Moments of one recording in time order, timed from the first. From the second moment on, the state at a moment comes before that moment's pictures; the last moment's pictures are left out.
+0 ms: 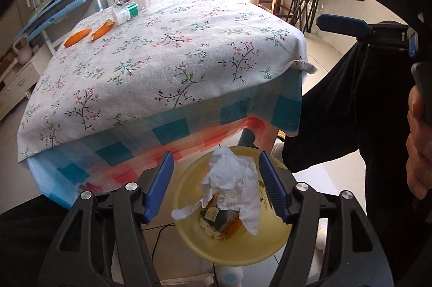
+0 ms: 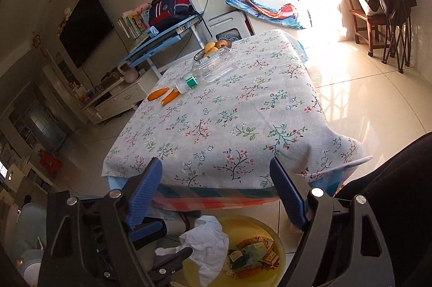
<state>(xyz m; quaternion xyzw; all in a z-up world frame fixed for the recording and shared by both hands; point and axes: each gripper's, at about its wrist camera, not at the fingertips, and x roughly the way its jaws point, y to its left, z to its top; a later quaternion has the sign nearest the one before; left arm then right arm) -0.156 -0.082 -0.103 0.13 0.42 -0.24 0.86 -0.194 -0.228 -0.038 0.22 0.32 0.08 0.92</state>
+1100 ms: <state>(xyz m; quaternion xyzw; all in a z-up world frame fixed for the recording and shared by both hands) -0.140 -0.066 -0.084 0.14 0.36 -0.14 0.91 -0.185 -0.212 -0.050 0.21 0.35 0.09 0.91</state>
